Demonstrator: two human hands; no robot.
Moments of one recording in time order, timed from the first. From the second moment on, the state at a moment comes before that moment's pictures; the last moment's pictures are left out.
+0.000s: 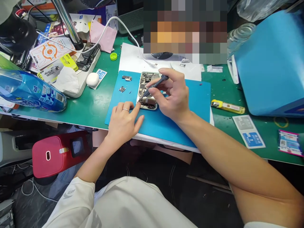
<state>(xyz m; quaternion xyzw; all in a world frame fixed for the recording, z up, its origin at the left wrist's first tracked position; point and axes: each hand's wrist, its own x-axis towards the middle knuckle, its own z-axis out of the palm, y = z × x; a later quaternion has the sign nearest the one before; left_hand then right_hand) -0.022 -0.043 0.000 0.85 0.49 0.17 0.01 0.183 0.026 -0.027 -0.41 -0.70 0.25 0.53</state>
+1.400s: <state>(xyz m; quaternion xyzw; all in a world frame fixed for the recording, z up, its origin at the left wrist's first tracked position) -0.020 -0.043 0.000 0.85 0.50 0.17 0.01 0.184 0.028 -0.025 -0.42 -0.70 0.26 0.51</state>
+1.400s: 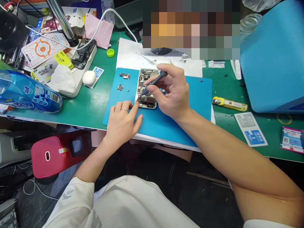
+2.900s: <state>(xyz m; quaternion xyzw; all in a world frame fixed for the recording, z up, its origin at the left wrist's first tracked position) -0.018 -0.016 -0.001 0.80 0.47 0.36 0.07 0.185 0.044 -0.029 -0.37 -0.61 0.38 0.59</state>
